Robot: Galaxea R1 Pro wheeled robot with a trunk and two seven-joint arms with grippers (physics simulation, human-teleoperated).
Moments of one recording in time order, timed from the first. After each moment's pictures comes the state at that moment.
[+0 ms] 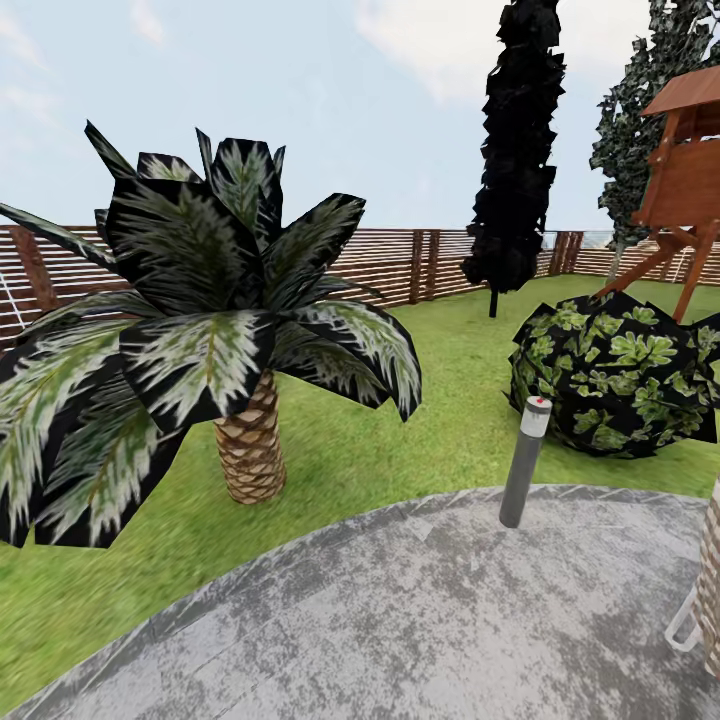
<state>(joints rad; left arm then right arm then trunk) 0.00 0.00 0.00 0.00 0.00 0.00 0.00 0.00 0.00 0.00 0.00 0.00 0.00 0.00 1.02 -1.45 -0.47</state>
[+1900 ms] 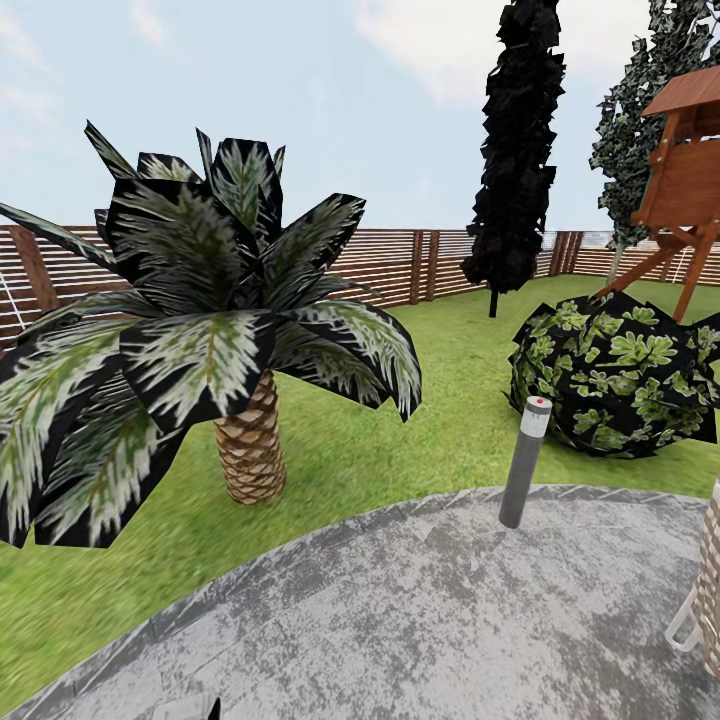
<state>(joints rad) -0.11 0.01 0.17 -0.61 0.05 -0.23 0.01 0.00 -0.02 -0.05 -0.69 0.00 0.10 0.00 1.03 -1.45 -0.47</state>
